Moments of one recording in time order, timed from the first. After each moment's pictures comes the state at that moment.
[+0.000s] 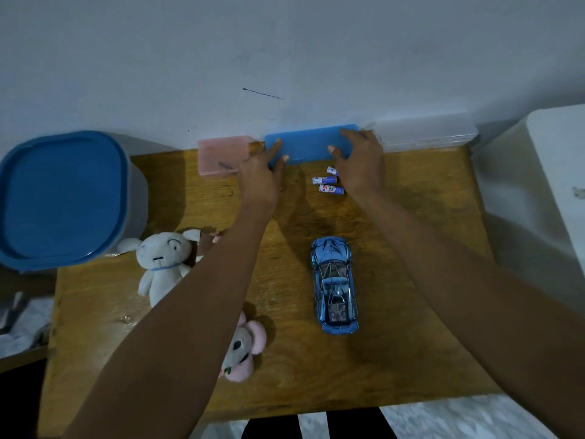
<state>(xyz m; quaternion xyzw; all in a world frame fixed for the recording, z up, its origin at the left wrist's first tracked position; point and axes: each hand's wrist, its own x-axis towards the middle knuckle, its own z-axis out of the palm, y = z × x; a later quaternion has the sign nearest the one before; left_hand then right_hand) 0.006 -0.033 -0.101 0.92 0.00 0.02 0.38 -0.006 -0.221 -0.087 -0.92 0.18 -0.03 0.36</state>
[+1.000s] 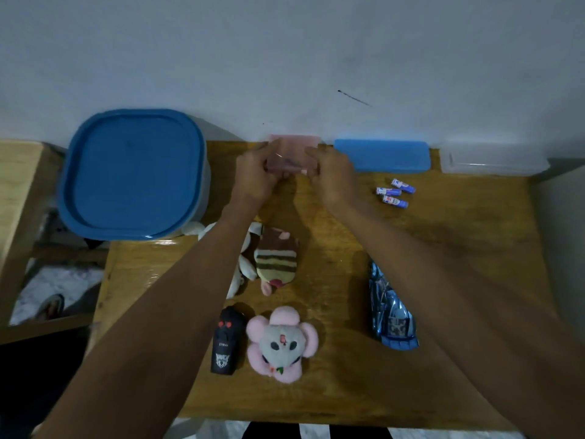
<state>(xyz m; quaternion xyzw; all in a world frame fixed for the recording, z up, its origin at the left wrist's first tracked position) 0.018 0.107 -0.093 0.92 -0.04 0.01 0.39 0.008 -0.064 -0.084 -0.96 -0.04 0.00 0.27</state>
